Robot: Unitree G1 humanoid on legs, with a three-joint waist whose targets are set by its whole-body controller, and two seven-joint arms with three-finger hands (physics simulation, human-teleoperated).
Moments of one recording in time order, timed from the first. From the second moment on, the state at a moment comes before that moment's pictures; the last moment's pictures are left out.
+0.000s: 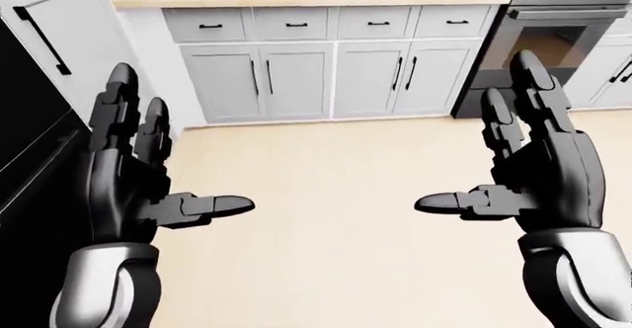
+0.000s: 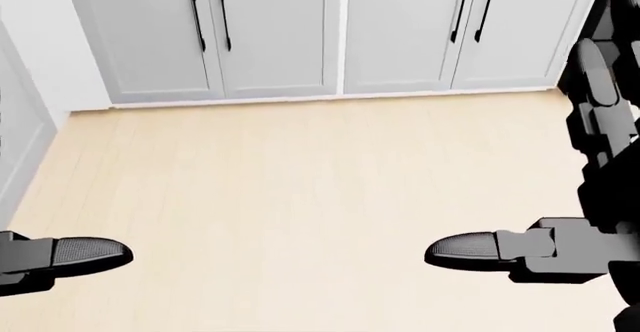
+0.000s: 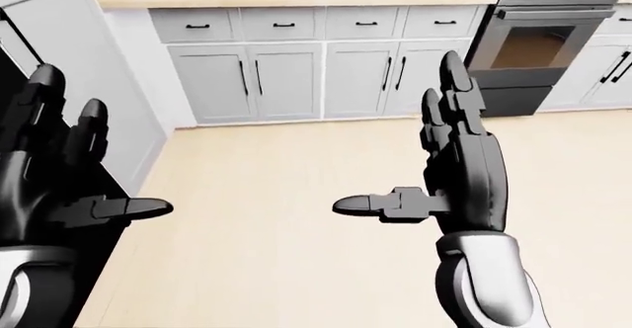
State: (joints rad) left arm -0.14 0.15 0.32 -0.96 -0.28 0.78 0.05; right arm -0.17 -0.34 -0.21 -1.03 0.47 0.89 -0.31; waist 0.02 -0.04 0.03
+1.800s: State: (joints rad) left arm -0.13 0.14 0.30 -0.94 -0.28 0.77 0.04; right arm -0.16 -0.23 -0.20 -1.03 0.27 0.93 -0.16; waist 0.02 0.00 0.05
